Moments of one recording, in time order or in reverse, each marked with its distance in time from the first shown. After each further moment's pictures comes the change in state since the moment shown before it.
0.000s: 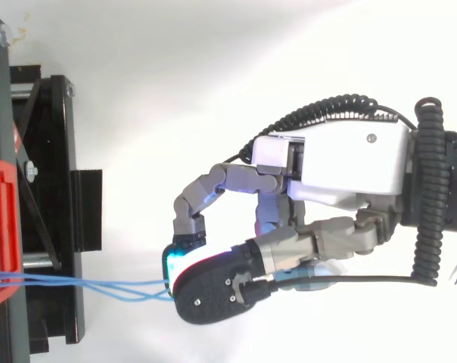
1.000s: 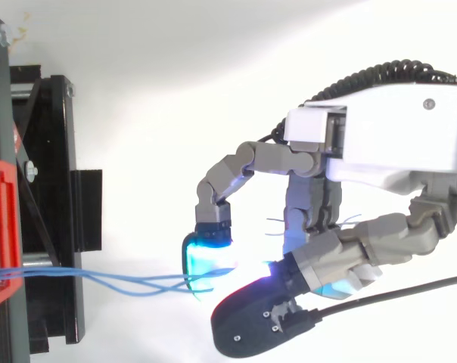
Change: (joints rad) arm -0.019 0.019 0.134 -0.238 -0.027 0.011
